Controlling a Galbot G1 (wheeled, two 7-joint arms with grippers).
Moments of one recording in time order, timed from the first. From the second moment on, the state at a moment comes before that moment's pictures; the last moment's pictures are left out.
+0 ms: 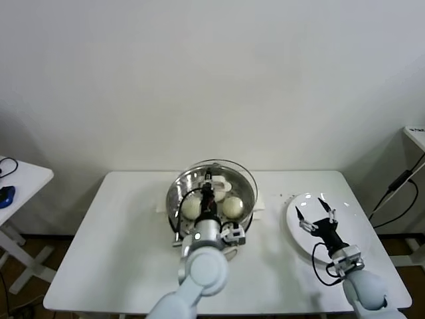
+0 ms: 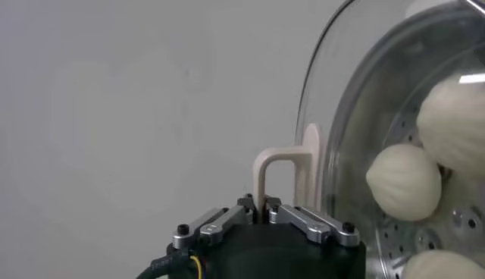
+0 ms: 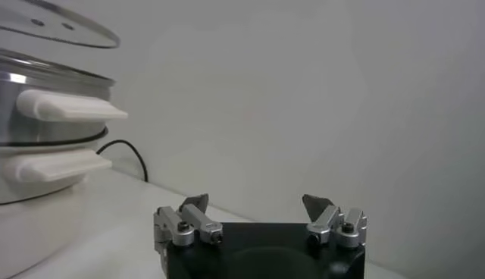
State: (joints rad) left arm 0.95 -1.46 0.15 -1.85 1.55 0.74 0.31; right arm -1.23 1.08 0.52 1.49 0.23 0.24 -0.18
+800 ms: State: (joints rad) left arm 0.94 -1.46 0.14 -1.80 1.57 0.74 0.34; right arm -1.22 1.09 0.52 1.49 0.21 0.25 -0.19
